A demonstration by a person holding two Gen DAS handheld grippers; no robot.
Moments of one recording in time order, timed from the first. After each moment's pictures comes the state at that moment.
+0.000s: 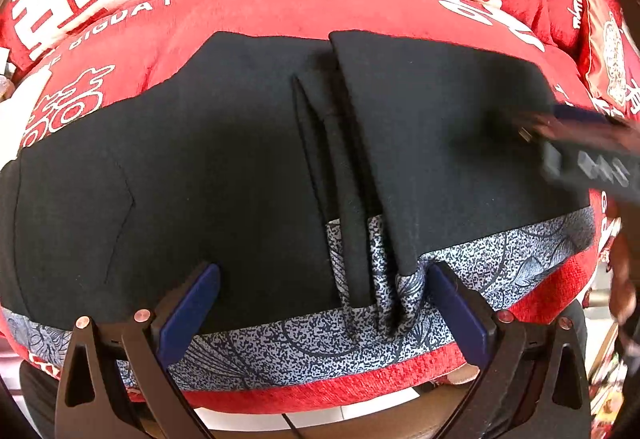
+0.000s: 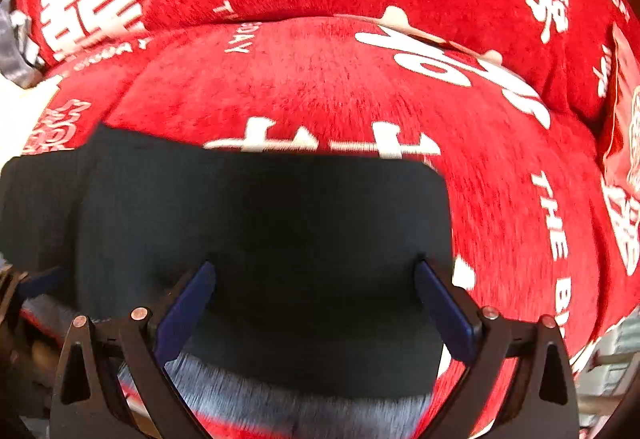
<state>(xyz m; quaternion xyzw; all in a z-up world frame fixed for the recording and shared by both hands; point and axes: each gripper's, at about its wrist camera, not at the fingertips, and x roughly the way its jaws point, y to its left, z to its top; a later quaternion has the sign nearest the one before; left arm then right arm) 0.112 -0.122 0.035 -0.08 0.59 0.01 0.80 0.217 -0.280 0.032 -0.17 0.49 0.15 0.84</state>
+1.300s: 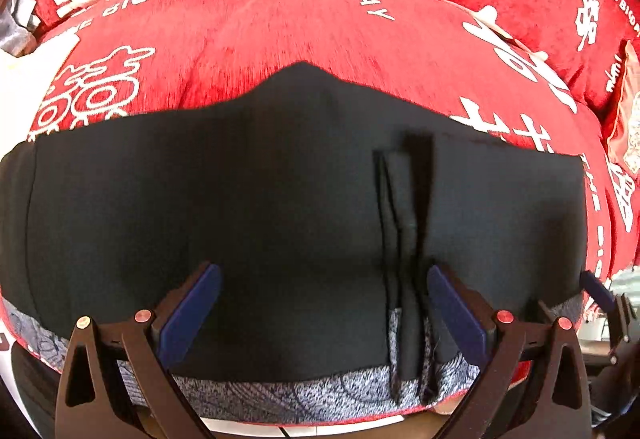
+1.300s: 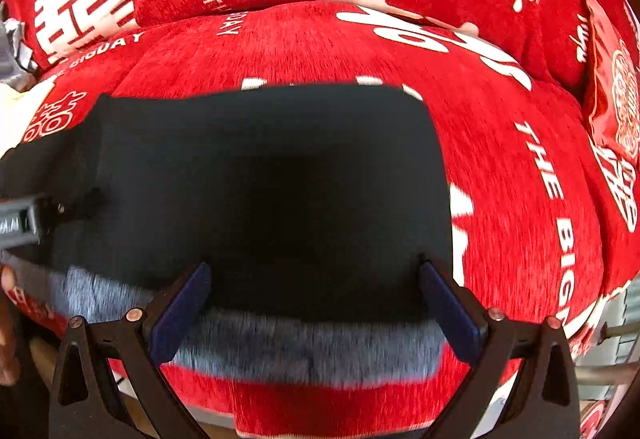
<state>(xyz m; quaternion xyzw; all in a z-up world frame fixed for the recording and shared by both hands) 0.132 -0.080 0.042 -0.16 0.60 0.05 0.78 0.146 -0.319 0.021 -0.13 0.49 0.13 0.85</state>
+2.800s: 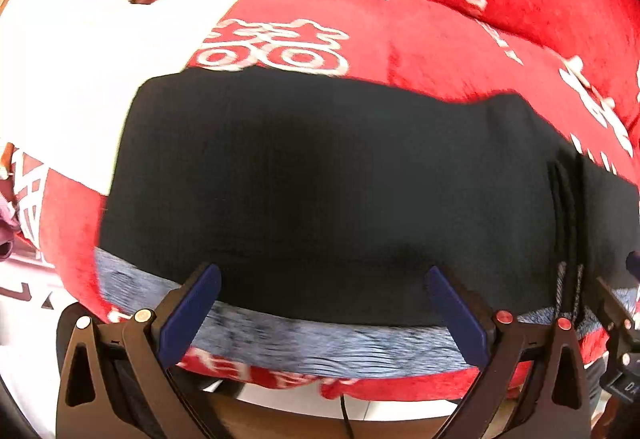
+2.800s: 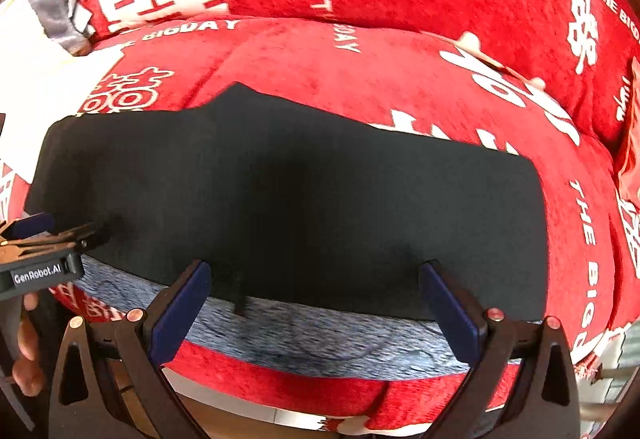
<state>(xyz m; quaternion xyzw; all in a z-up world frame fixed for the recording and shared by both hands) 0.046 0.046 0.050 -0.15 0.57 0.19 0.78 0.108 -0.196 0.040 -0.16 0.47 0.21 0.84</state>
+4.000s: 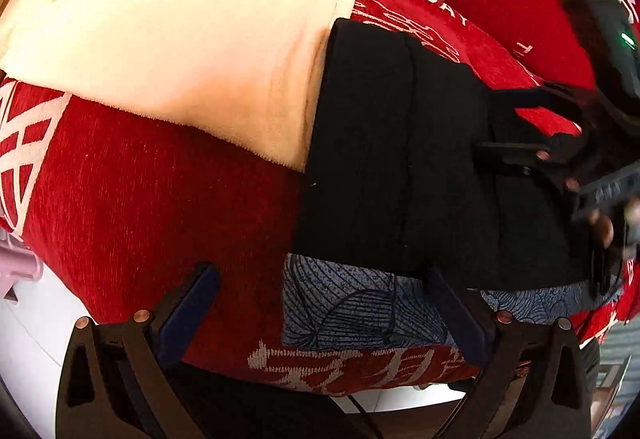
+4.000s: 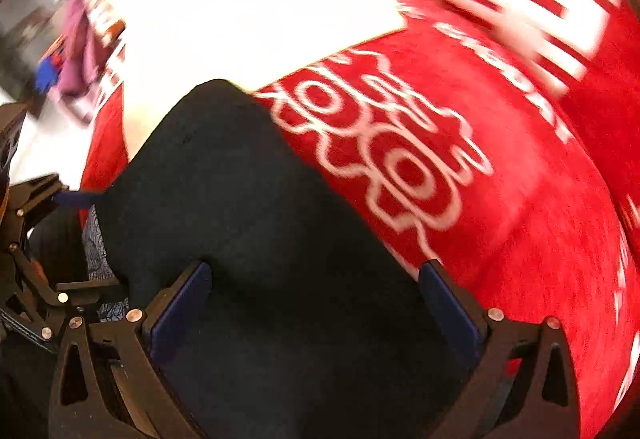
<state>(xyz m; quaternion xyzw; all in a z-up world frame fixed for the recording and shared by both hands) -0.042 0.188 0.014 -0.24 0.55 0.13 0.79 0.137 0.086 -0.015 -0.36 0.44 0.55 0.61</state>
